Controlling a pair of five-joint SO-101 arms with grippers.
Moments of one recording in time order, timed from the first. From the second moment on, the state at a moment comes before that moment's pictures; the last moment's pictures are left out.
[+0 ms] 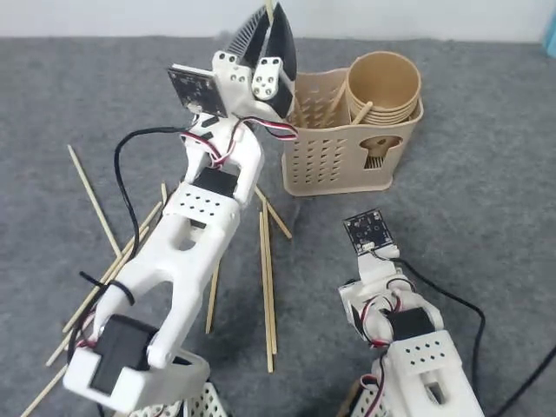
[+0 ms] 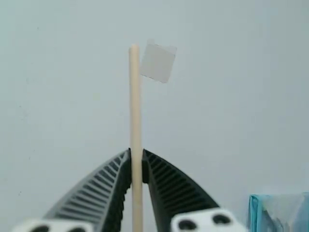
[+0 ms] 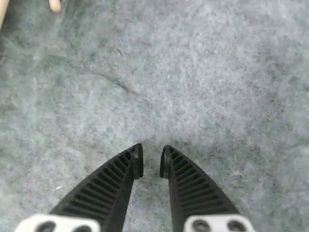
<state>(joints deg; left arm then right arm) 14.3 -6.6 30.6 -27.1 17.6 -18.8 -67.8 91.1 45.8 5.3</state>
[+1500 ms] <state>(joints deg) -33.8 -100.9 96.8 49.0 7.0 -30.9 -67.8 79.7 50.6 13.6</state>
